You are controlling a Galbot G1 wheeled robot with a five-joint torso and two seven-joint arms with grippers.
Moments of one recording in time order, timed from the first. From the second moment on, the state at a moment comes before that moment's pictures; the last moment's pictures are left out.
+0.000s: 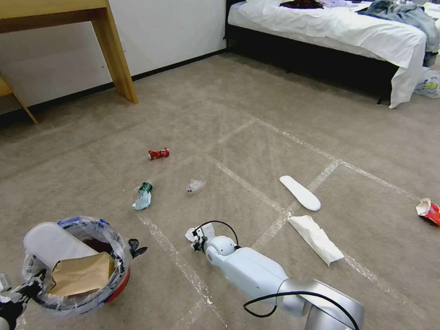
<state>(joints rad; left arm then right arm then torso) 1.74 -1.40 -1.29 -2.14 -0.87 0.69 -0.05 -0.52 1.55 -0.56 0.79 0.79 -0.41 0.20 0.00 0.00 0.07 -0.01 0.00</state>
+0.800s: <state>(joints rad) 1.72 -1.39 -1.29 -2.12 -0.87 0.70 -0.05 -0.52 1.43 -0.55 1.00 0.85 -0.41 0.21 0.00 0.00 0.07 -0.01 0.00</state>
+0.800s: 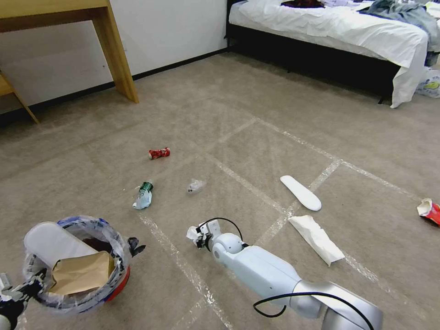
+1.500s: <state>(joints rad) 1.71 -1.32 -1.26 -2.20 -0.98 0.74 -0.10 -0.49 1.18 -0.38 1.62 0.96 -0.21 0.13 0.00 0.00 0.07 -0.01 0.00</state>
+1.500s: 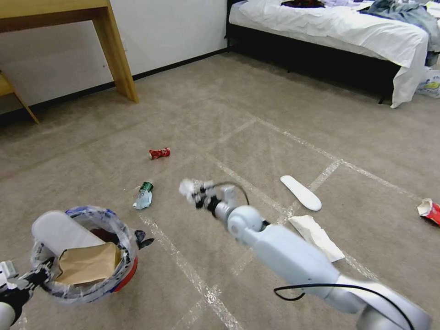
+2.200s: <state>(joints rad) 1.71 -1.29 -1.25 -2.25 -1.01 0.74 -0.11 -0.10 1.26 -0.64 2.02 1.30 -0.39 0.36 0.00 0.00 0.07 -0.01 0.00</state>
